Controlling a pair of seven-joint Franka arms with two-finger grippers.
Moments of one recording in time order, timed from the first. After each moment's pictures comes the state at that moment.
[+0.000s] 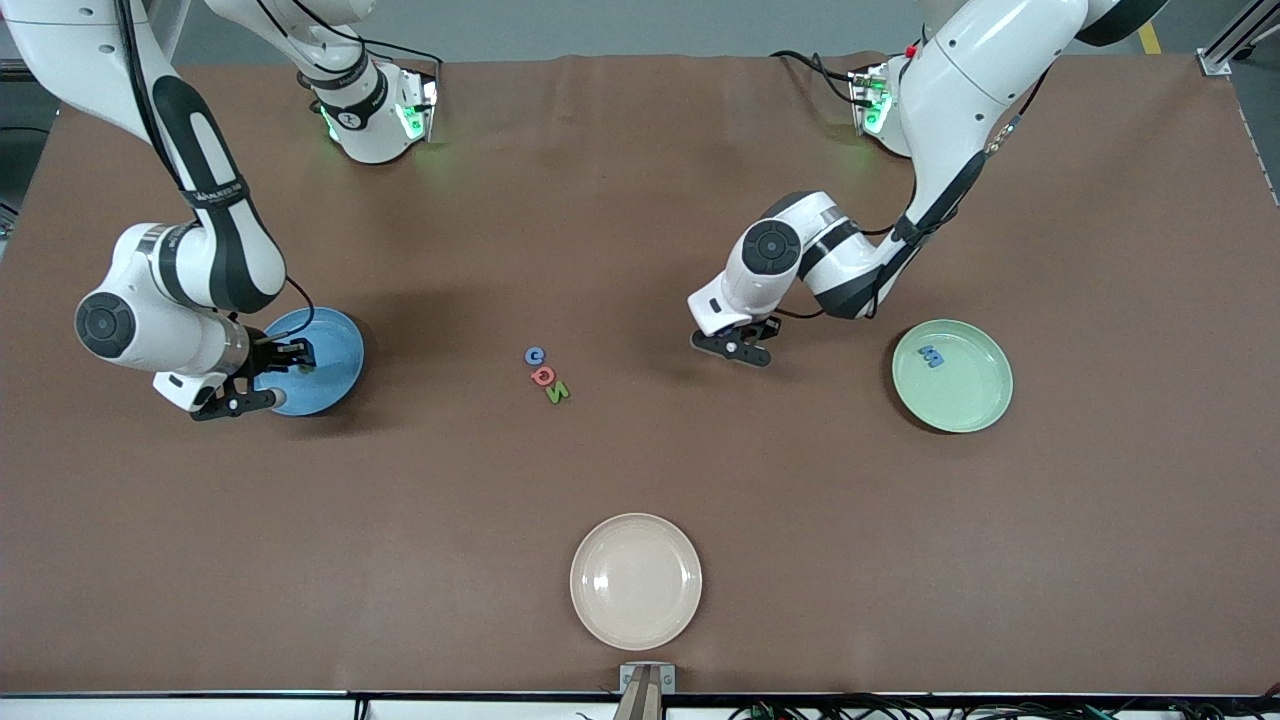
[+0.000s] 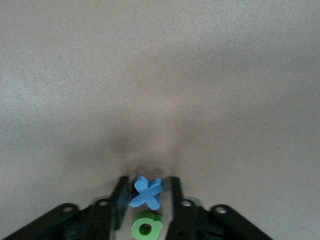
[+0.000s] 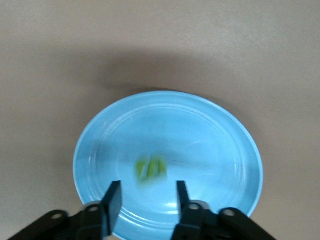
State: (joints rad) left arm -0.12 0.61 -0.58 -2.06 0.38 2.49 -0.62; right arm -0.05 0.32 -0.05 -2.13 0.04 2.23 -0.31
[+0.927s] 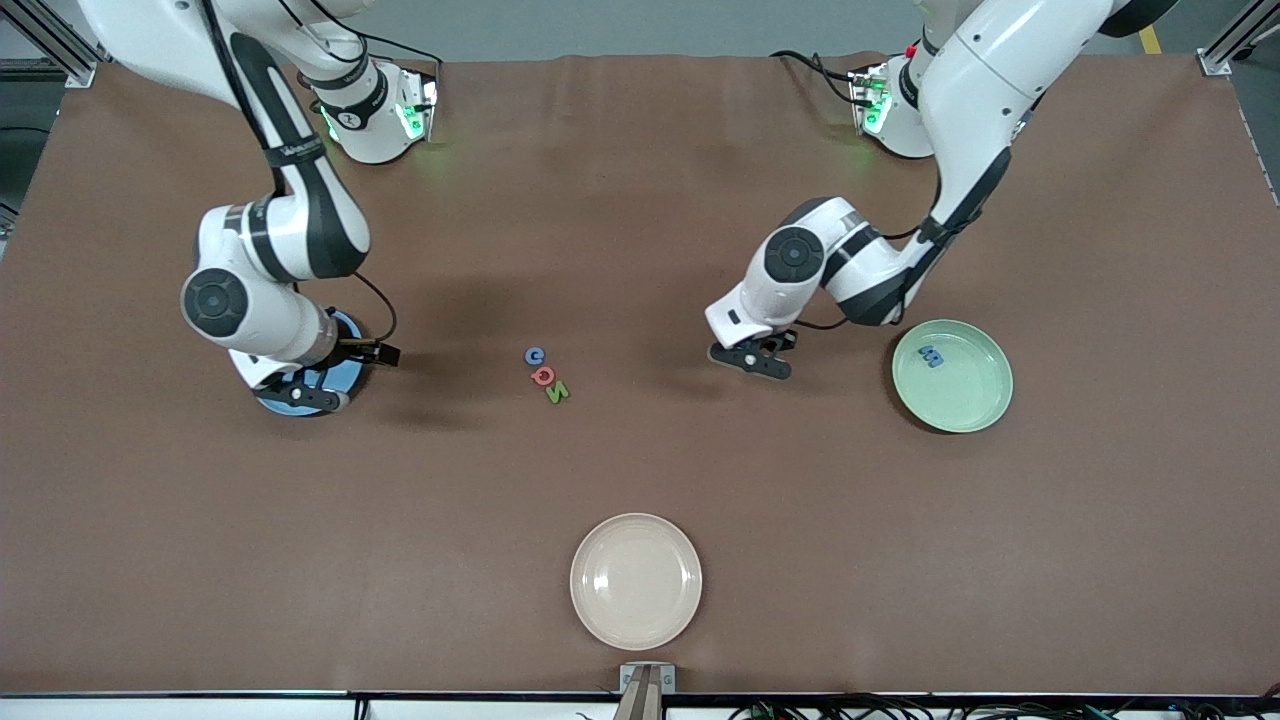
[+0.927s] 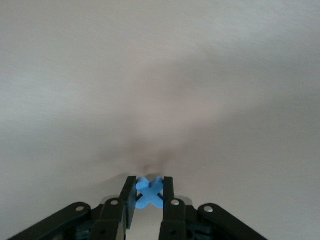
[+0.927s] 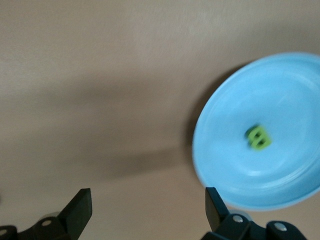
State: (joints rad) left arm -0.04 0.56 -0.58 -2.05 0.40 2.45 -0.55; right arm 0.20 0.26 -0.01 -2.13 0.04 2.20 0.41
